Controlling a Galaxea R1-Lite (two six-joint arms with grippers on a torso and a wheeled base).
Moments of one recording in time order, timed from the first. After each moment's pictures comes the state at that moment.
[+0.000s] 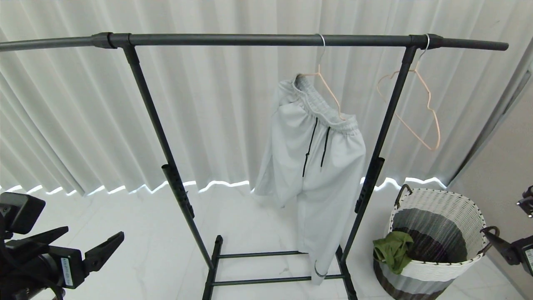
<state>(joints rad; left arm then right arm) 0.17 1.11 -0.23 -0.50 -0.19 0.18 0.21 1.05 -0.39 -0.28 -0.35 -0.40</state>
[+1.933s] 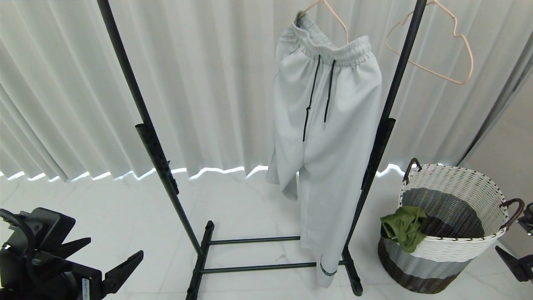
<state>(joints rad) -0.02 1.10 -0.16 -0.50 -0.11 0.21 0.19 1.02 -0.32 -0.28 -0.42 -0.45</state>
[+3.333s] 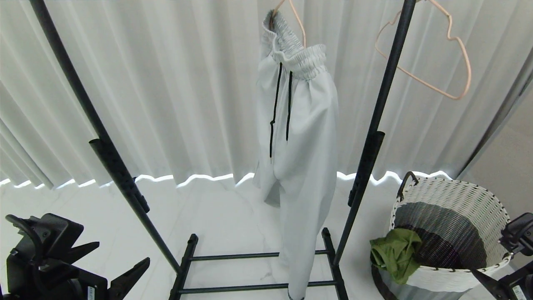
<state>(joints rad) -0.07 1.10 -0.14 -0.50 -0.11 0.21 0.20 1.10 -0.25 -0.29 -0.23 -0.38</state>
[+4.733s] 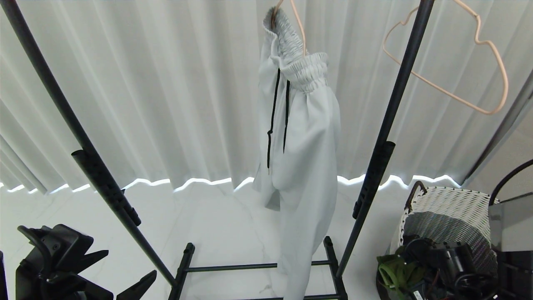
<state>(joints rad) -0.13 1.10 -0.11 -0.50 -0.11 0.22 0.35 2.19 -0.12 -1.23 -0.29 -0.15</state>
